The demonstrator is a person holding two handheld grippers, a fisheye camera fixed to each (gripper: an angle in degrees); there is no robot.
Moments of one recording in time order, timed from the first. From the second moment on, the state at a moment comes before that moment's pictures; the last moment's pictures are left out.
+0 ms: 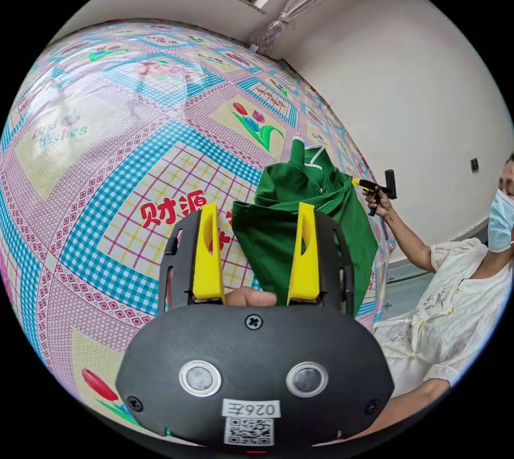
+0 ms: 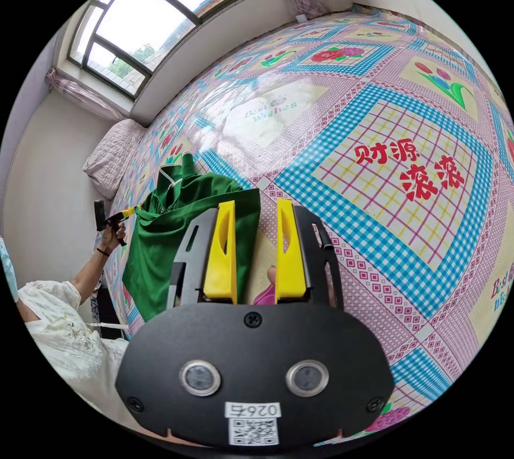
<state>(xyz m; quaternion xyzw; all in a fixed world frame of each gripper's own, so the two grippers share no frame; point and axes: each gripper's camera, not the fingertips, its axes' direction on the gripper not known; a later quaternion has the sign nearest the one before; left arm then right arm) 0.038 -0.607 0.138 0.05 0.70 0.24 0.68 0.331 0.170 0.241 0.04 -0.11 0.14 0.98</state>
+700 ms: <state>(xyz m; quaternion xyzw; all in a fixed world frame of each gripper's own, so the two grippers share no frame) 0.031 -0.625 0.202 0.00 0.82 0.09 0.57 0.388 0.206 0.246 0.09 -0.21 0.14 0.96</state>
